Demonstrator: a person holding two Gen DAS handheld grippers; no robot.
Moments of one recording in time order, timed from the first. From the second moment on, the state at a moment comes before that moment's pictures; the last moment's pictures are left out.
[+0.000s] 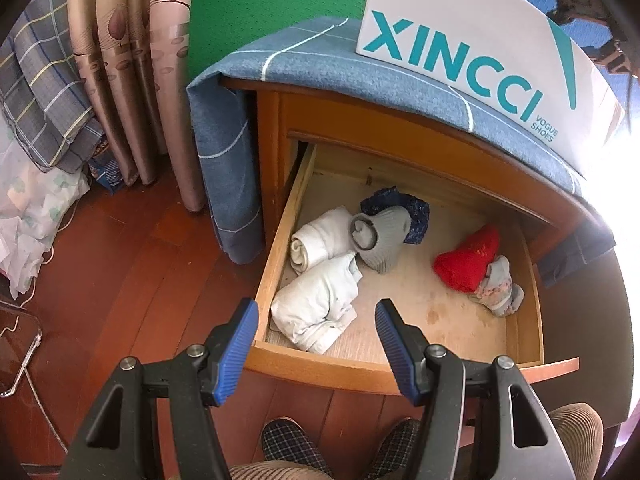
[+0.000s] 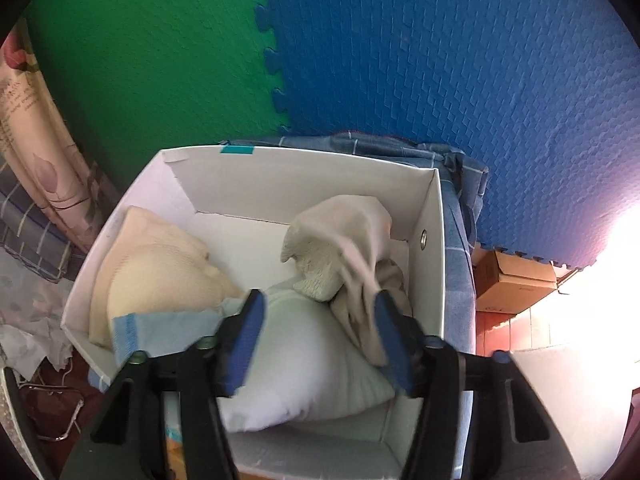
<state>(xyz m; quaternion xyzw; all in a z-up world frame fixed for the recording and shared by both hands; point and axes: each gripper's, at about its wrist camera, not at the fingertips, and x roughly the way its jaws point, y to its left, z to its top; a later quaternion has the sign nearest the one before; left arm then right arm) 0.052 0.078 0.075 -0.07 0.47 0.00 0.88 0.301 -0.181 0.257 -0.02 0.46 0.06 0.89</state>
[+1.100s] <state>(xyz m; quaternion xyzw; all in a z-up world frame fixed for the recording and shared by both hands) 0.054 0.072 0.070 -0.05 0.48 0.01 0.87 0.092 -0.196 0.181 -0.12 0.50 0.17 0.84</state>
